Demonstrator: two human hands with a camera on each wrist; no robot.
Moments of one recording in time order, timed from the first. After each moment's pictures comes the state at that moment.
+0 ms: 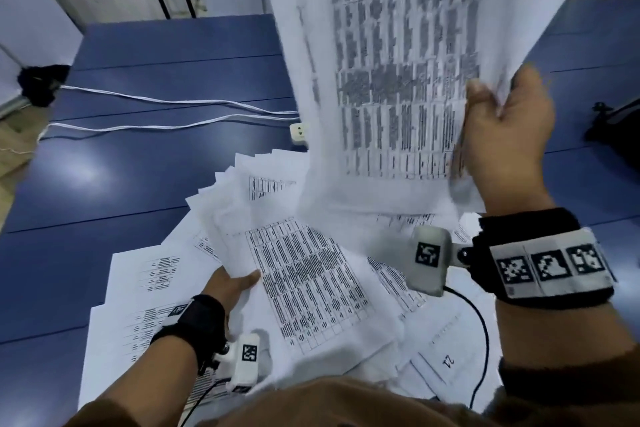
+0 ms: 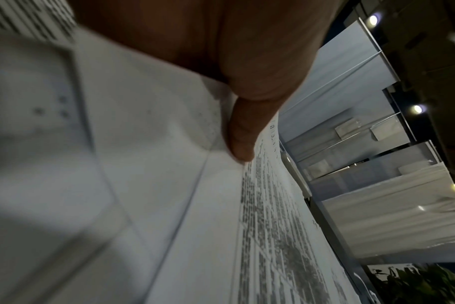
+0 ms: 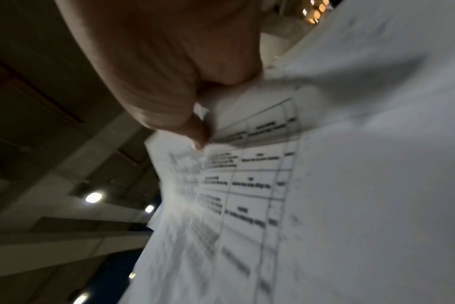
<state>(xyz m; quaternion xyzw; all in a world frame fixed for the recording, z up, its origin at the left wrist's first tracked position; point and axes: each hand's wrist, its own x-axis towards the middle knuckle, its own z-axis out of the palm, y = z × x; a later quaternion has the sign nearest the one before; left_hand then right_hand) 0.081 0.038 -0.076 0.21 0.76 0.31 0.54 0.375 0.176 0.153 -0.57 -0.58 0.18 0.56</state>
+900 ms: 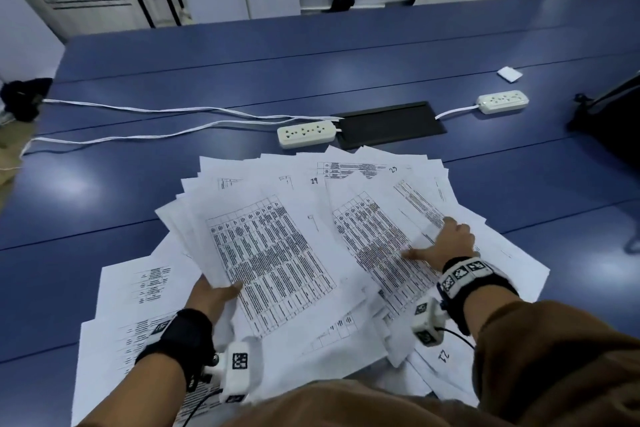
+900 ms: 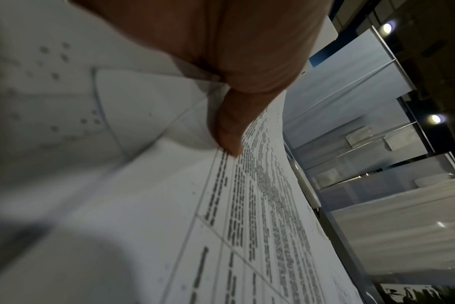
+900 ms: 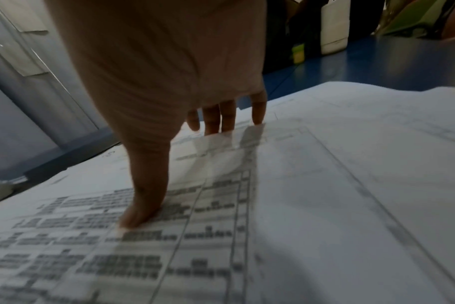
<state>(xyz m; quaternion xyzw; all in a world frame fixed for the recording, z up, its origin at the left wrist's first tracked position) 0.063 0.032 -0.106 0.21 0.76 0.36 0.50 0.456 0.150 -0.063 -0.84 -0.50 0.22 -0.04</state>
